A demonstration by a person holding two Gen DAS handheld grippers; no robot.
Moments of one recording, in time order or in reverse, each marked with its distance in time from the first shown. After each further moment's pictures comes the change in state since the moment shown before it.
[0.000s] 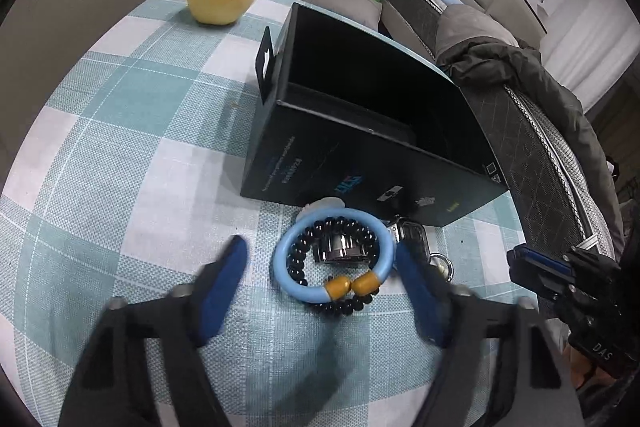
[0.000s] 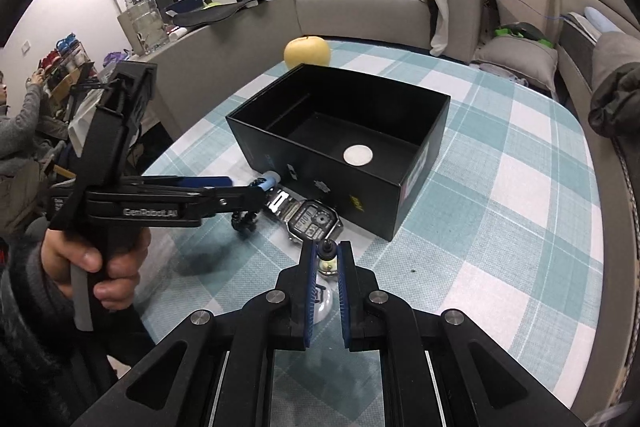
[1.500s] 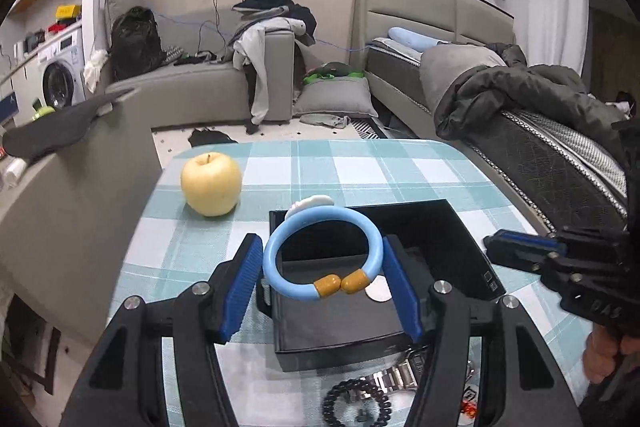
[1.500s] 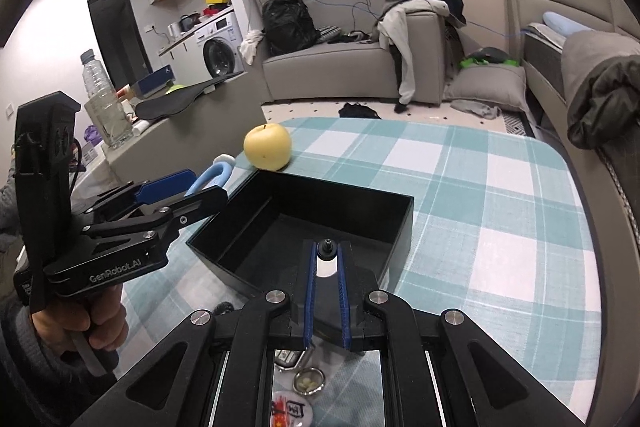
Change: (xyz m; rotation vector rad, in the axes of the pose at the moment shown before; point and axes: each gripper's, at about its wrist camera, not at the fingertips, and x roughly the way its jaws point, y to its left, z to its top) left arm -0.030 -0.032 0.060 0.347 -0.342 0.199; right arm 0.007 -0.031 0.054 0.138 -0.220 -0.046
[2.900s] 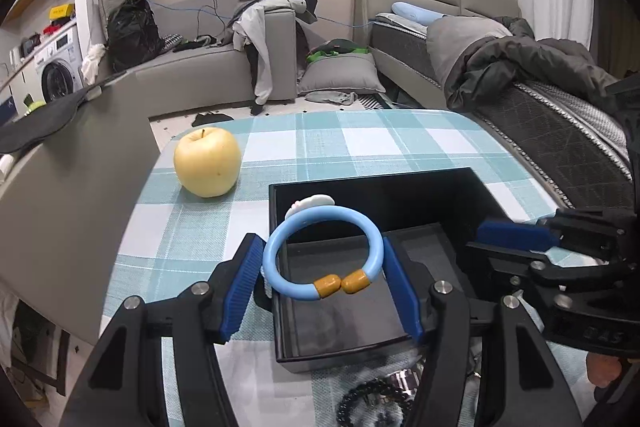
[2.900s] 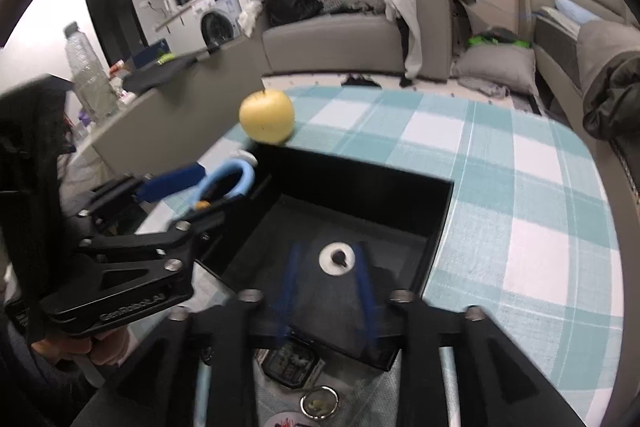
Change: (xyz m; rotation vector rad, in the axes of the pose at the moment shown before) left arm 0.019 -0.005 -0.010 0.034 0.077 0.030; right arm 0.035 0.011 0.000 -0.018 0.073 0.006
